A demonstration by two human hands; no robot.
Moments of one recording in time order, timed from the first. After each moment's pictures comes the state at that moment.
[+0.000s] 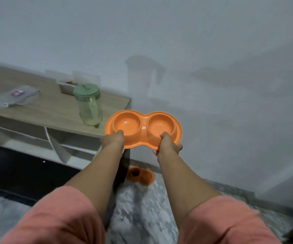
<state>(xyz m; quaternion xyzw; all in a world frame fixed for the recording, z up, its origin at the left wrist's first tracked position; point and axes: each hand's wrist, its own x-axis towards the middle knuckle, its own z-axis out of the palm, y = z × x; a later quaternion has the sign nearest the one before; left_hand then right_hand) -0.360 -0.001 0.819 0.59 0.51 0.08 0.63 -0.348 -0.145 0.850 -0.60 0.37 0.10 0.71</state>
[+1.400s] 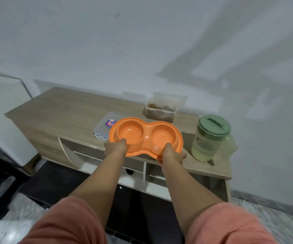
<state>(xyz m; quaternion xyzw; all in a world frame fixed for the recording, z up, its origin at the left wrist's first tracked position) -0.365 0.508 0.811 0.60 0.53 0.10 0.59 -0.334 0.361 0.815 -0.63 0.38 0.13 0.67</state>
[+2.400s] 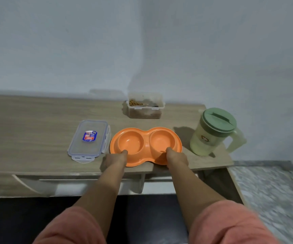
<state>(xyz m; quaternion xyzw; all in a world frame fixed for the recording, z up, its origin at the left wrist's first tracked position) -0.274 0.565 0.736 0.73 0.45 -0.09 0.50 -0.264 0.391 0.758 -0.72 0.47 0.10 0.51</state>
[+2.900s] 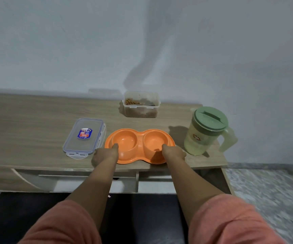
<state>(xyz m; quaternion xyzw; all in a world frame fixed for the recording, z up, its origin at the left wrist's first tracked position) -0.274 0.559 0.749 0.77 0.48 -0.07 0.42 -0.258 0.367 0.769 -0.80 0.38 0.15 0.44</state>
